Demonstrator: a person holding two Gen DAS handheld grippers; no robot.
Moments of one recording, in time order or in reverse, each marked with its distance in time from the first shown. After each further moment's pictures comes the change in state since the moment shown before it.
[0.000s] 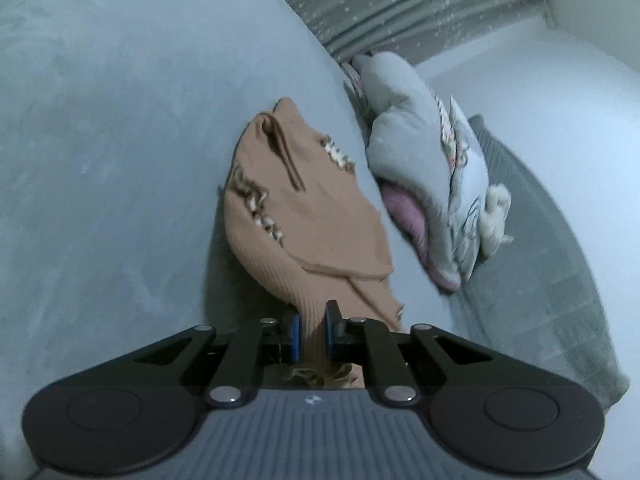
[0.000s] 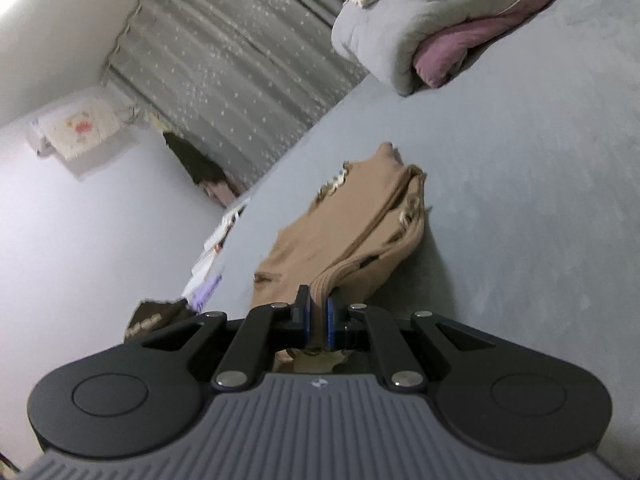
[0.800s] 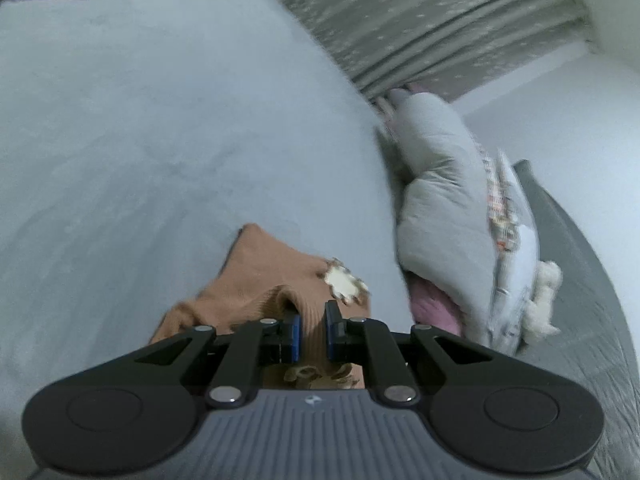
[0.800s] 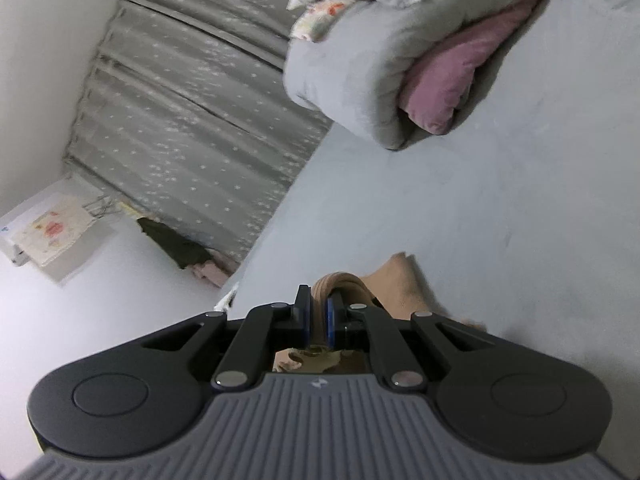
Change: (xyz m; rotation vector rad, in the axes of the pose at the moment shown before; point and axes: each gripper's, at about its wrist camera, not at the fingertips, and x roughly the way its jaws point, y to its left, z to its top) left arm 0.196 -0.064 0.192 -0.018 -0.054 0.170; right arm 0.211 -0.045 0.141 0.209 -0.114 -0.053
